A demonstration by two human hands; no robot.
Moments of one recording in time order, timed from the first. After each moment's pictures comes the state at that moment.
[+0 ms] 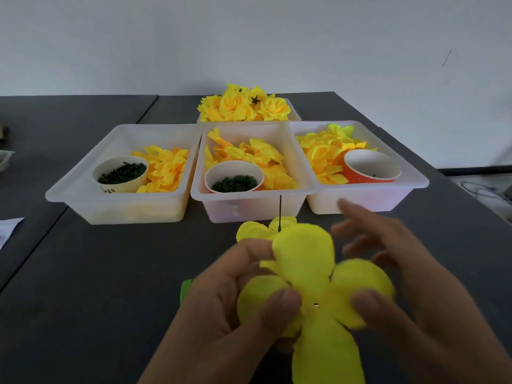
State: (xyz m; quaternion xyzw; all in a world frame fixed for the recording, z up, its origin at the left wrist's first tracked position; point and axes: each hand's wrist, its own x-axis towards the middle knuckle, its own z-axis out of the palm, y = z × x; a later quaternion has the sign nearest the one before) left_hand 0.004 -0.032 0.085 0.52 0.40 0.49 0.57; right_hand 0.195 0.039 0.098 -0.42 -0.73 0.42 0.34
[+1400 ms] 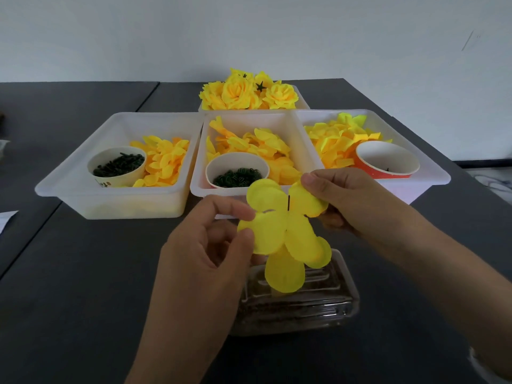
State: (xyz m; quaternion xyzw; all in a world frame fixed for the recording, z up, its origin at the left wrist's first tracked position) left_hand -0.004 0.016 0.063 0.55 0.54 0.57 0.29; right_hand 0.168 0.133 0.080 -0.39 -0.68 0.53 0.31
